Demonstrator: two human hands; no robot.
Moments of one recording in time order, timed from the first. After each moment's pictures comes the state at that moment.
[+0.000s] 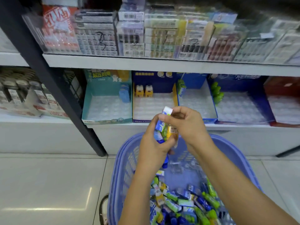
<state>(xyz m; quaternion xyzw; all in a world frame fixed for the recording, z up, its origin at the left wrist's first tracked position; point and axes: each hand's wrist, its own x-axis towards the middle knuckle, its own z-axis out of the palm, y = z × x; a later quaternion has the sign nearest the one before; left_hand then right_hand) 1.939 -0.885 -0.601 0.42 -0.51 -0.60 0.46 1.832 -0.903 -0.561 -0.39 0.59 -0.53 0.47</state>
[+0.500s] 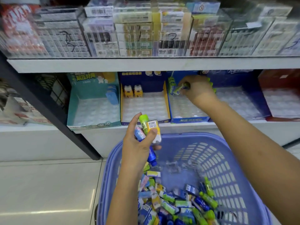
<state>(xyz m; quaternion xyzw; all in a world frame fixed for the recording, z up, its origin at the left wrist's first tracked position) 1.933 -0.900 -0.608 0.46 -0.39 -0.61 0.51 1.721 -1.000 -0.557 -0.64 0.73 -0.22 0.06</state>
